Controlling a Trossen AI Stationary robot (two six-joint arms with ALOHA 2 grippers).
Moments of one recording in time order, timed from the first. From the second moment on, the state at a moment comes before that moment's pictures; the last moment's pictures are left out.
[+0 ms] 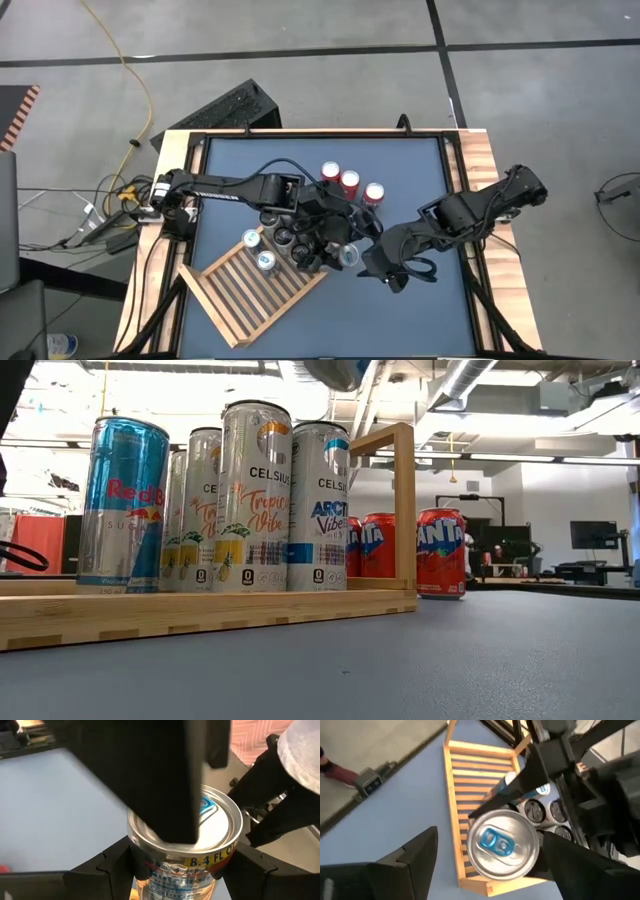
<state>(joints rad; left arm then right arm) -0.11 1.89 1.94 -0.72 0.42 0.07 0.45 1.57 1.77 -0.93 0.23 -0.32</state>
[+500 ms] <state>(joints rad) -0.11 1.89 1.94 -0.72 0.40 0.08 0.45 1.58 1.77 -0.92 0.23 -0.39</state>
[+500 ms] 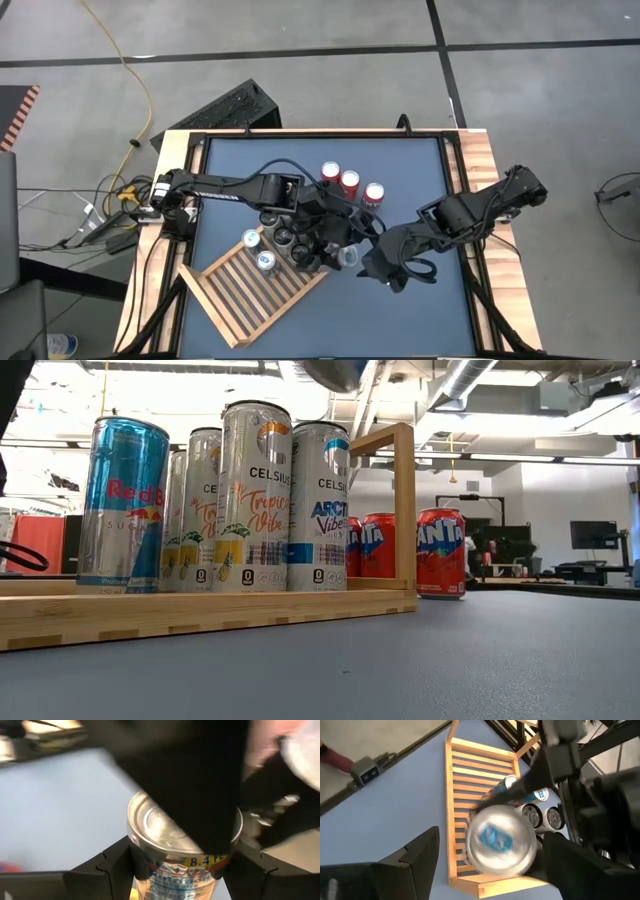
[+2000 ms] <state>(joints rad) -0.11 1.88 2.02 -0.57 0.13 0.15 0.48 1.56 1.94 -1.17 0.49 -0.29</state>
